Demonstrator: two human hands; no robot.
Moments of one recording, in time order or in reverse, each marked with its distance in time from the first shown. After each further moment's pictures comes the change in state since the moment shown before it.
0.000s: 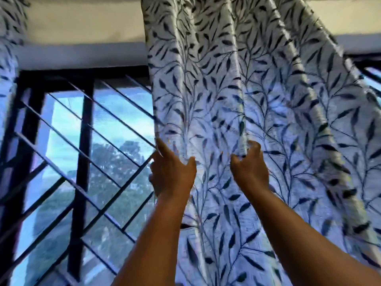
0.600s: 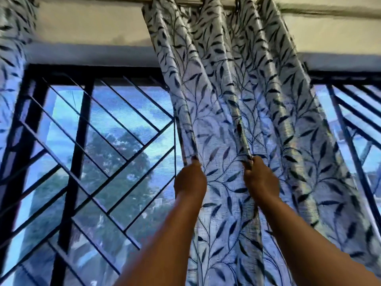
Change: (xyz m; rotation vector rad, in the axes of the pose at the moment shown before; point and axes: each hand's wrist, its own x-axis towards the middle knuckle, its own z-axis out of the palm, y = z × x) left_hand -0.066 0.085 0.031 0.104 -0.239 0.133; right_hand 0.023 0.060 -0.110 -0.331 -0.070 -0.093
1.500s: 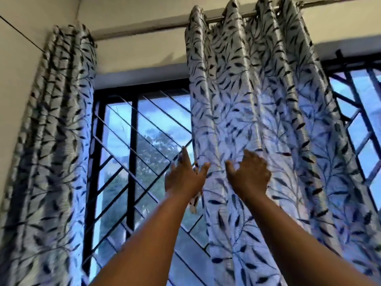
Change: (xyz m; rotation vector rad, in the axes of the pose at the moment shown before) left_hand -0.049 -0.052 -0.128 0.205 -0.006 -0.072; right_hand -0.091 -0.115 -0.032 0.081 0.014 -0.081
